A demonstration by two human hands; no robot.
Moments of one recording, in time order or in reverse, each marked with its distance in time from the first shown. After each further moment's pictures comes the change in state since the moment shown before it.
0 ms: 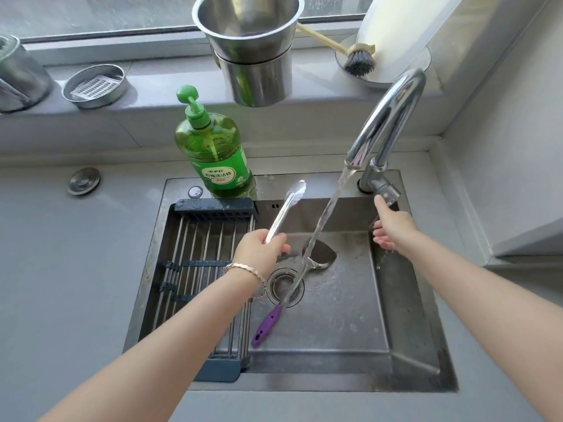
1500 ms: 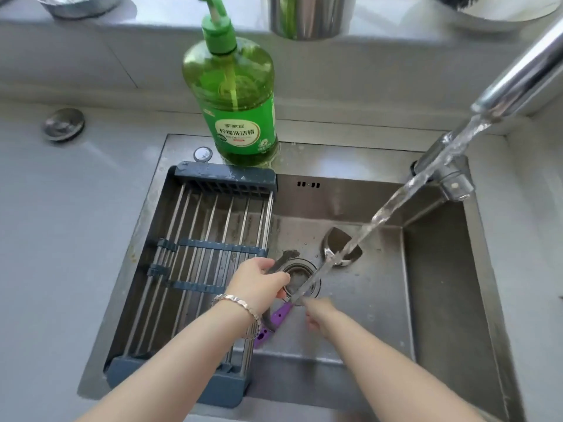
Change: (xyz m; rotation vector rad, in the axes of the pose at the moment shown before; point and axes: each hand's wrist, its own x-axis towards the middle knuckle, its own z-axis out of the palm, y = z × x) left_hand 0.030 -0.091 0.001 -0.058 -0.106 -0.260; right_hand 0.030 0.172 0.205 -0.204 -0.391 0.328
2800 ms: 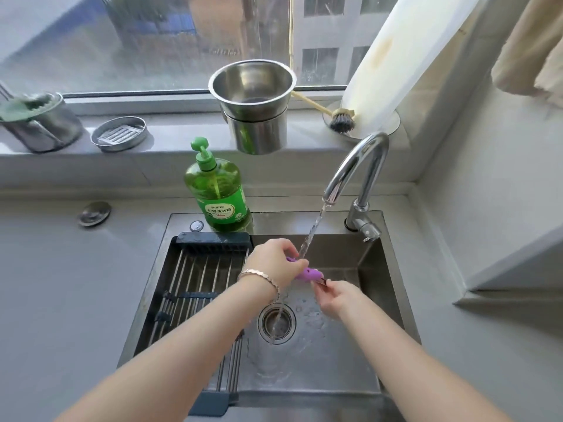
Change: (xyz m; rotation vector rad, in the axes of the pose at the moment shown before) left_hand -0.072 0.115 0.022 0.452 0.199 0.483; right_hand -0.177 -0.072 -0.119 1.433 -0.226 0.043
